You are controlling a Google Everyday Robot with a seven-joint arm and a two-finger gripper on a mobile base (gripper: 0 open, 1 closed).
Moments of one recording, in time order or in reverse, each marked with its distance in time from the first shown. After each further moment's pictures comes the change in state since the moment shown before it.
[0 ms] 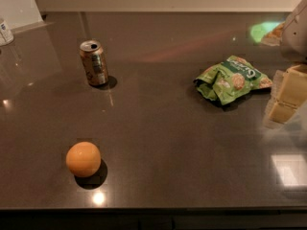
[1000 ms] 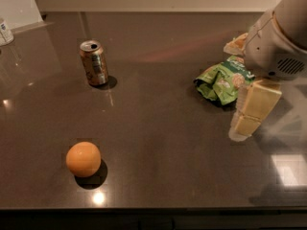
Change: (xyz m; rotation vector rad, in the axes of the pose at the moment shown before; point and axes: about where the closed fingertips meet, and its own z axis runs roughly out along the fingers) arm -0.059 0.032 0.019 -0.037 -0.125 -0.114
